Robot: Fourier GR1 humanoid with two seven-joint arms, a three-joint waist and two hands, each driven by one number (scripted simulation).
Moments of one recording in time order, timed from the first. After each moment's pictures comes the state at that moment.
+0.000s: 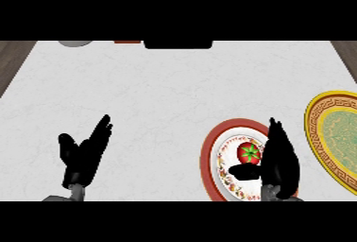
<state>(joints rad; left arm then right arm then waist) 0.00 0.24 -0.22 -1.44 0.26 0.18 0.16 -0.02 -0.06 0.33 -1.74 1.02 -0.10 1.07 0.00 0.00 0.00</state>
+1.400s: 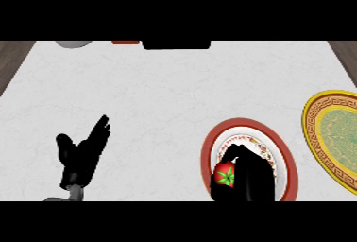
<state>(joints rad) 0.02 0.19 -0.16 -1.45 0.20 0.13 0.19 0.06 -0.05 0.58 -1.78 1.24 -0.15 0.87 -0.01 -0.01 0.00</state>
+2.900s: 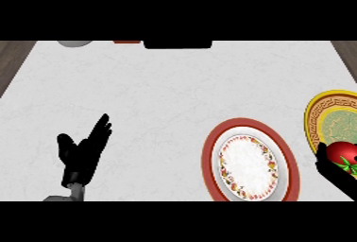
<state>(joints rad) 0.01 0.17 -0.14 -1.43 0.18 0.10 0.17 0.24 -0.44 0.09 -1.99 0.80 -0.84 0.59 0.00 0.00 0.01</state>
